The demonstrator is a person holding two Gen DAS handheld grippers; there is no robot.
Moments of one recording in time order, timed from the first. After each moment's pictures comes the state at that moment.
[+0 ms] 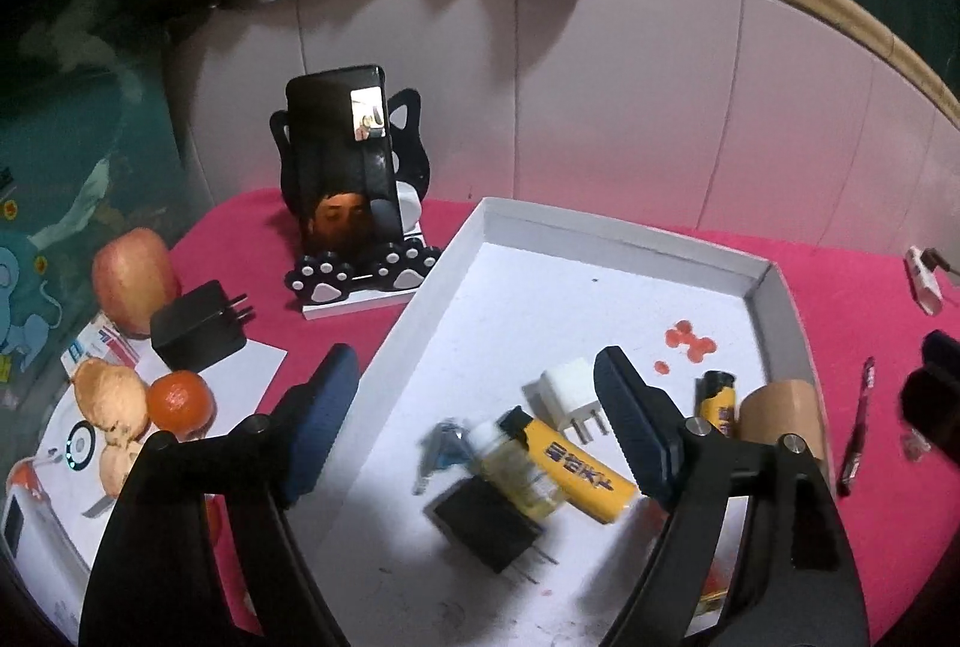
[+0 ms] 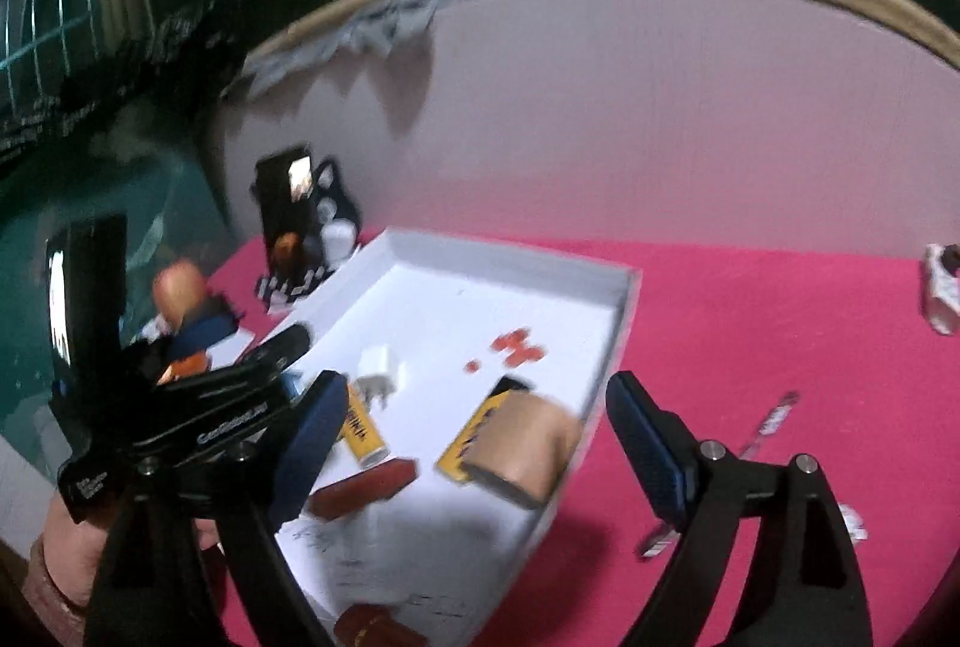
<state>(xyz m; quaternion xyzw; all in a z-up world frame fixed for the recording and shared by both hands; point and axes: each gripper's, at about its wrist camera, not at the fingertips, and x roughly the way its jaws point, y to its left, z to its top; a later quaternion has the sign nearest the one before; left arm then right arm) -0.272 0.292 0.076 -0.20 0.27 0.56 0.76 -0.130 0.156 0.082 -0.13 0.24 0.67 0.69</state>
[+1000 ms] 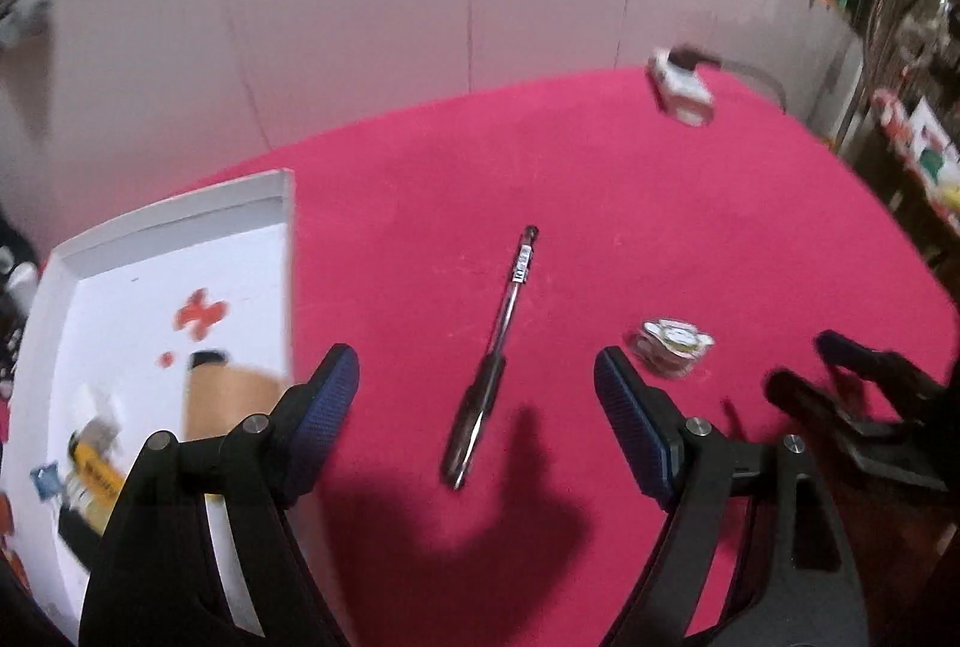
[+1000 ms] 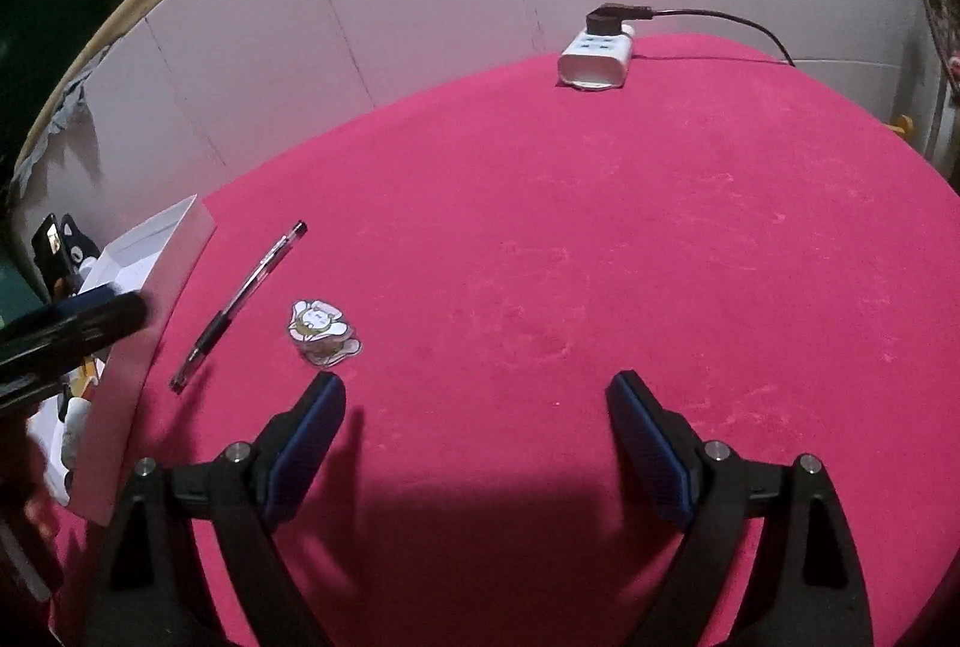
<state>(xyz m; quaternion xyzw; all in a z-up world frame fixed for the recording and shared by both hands) -0.040 0.210 0.052 -0.15 0.42 0.29 0.85 0.058 0.023 -0.004 -0.08 0.37 0.48 0.79</state>
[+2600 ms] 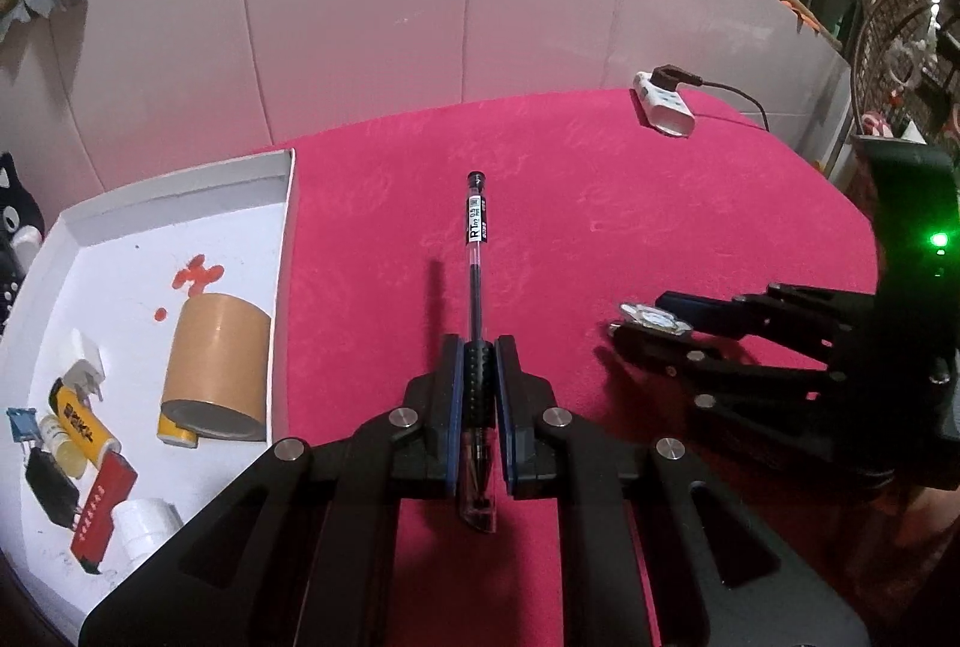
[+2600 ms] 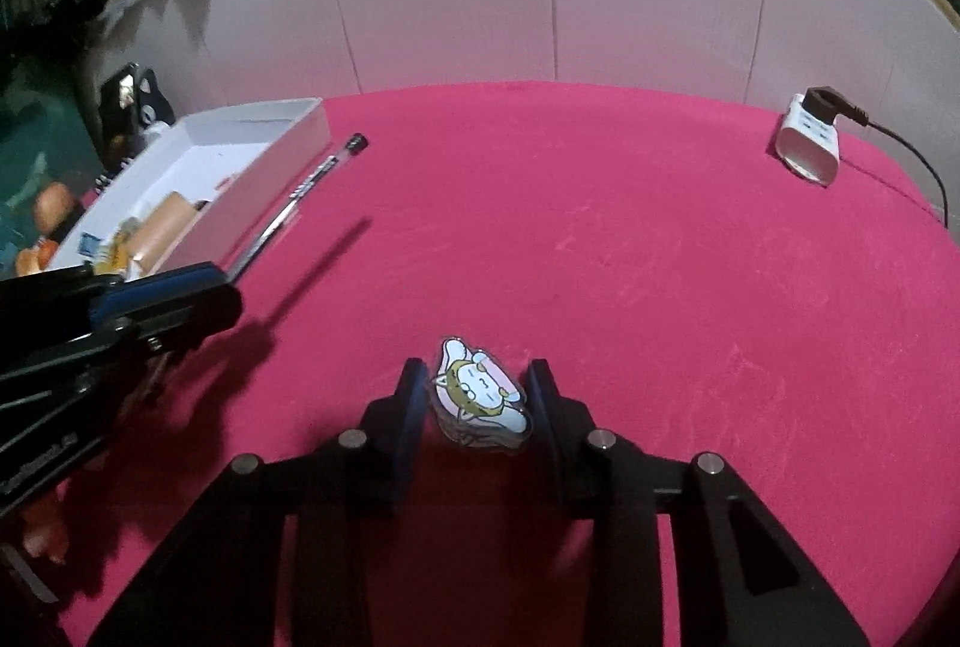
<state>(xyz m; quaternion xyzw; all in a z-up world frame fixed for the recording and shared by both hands) -0.068 0.177 0.049 -0.16 0.36 0.30 0.87 0.012 0.094 0.001 -0.20 0.31 0.58 0.72</state>
